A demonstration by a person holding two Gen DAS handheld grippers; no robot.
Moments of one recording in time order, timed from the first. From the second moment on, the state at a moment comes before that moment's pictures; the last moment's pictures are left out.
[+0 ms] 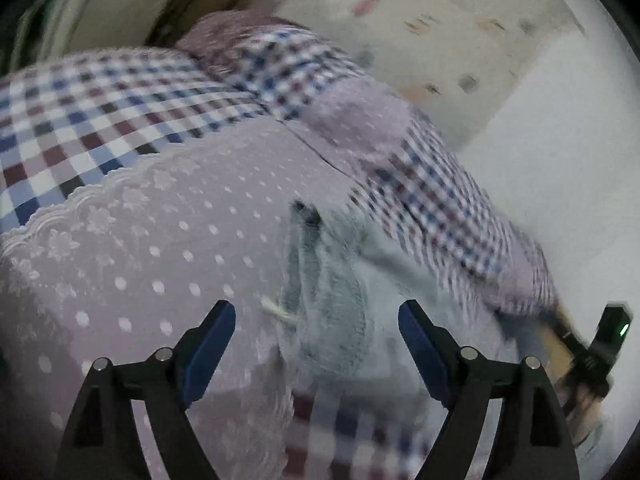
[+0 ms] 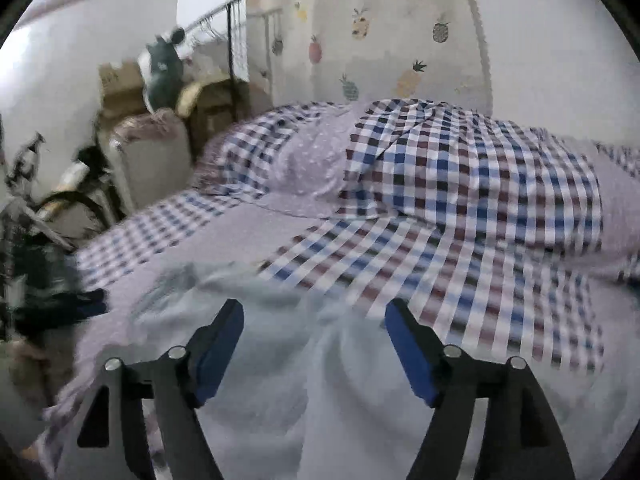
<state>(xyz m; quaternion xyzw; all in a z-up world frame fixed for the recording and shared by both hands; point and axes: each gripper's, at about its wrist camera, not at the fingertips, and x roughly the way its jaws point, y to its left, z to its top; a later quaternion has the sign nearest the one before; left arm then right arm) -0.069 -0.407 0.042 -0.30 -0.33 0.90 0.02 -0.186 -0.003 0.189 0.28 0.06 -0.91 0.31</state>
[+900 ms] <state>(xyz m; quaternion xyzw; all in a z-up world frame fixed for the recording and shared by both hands) -0.087 -0.425 -0.003 -0.37 -0.42 0.83 -0.03 -0.046 0.092 0.067 0.43 -0.03 -0.86 0.28</state>
